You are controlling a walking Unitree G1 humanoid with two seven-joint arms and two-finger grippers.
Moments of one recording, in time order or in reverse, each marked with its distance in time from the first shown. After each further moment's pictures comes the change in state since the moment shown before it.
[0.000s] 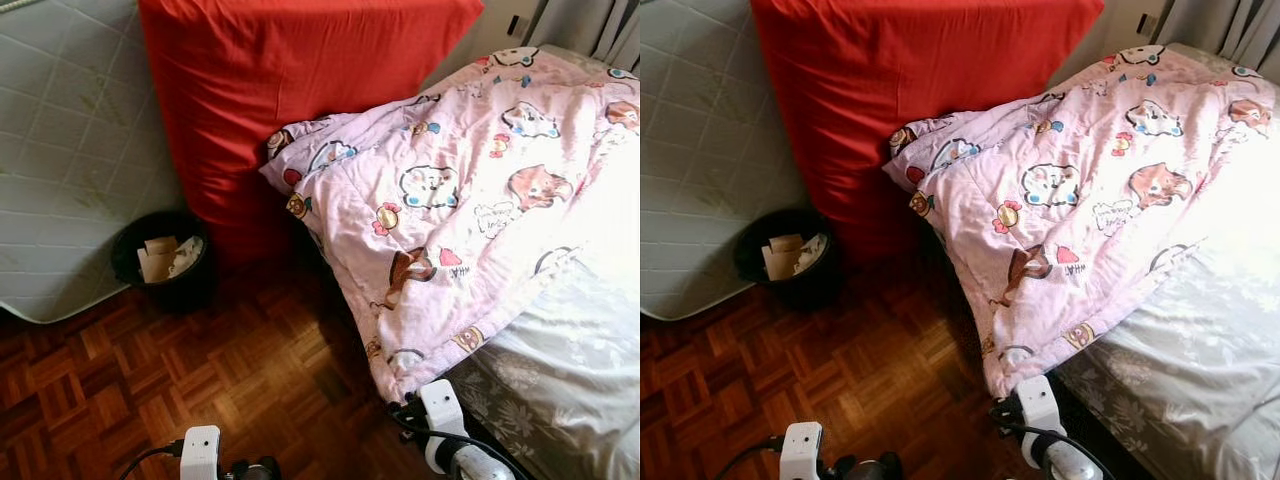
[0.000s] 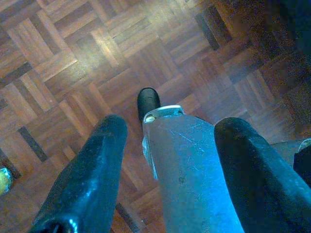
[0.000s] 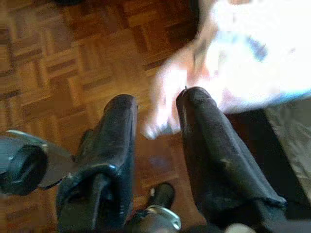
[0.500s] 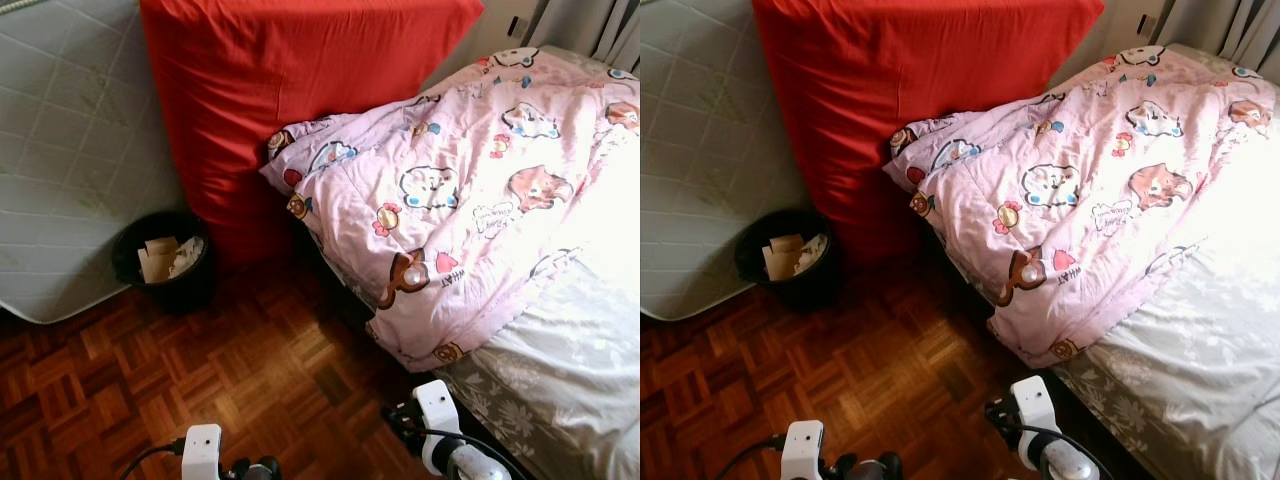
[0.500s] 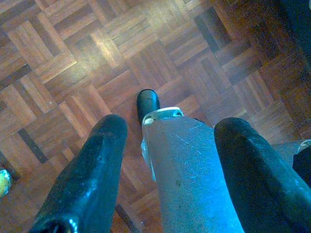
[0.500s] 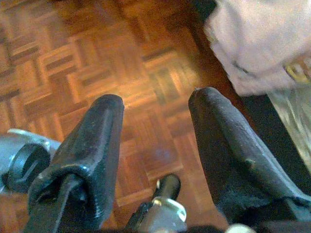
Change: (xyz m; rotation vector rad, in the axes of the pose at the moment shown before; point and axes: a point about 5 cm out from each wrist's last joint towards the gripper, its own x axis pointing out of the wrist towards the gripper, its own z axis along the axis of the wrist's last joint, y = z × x) left arm 0.000 -0.002 0.001 0.002 -0.003 -0.001; right arm 0.002 -0.004 -0.004 0.084 0.038 -0.049
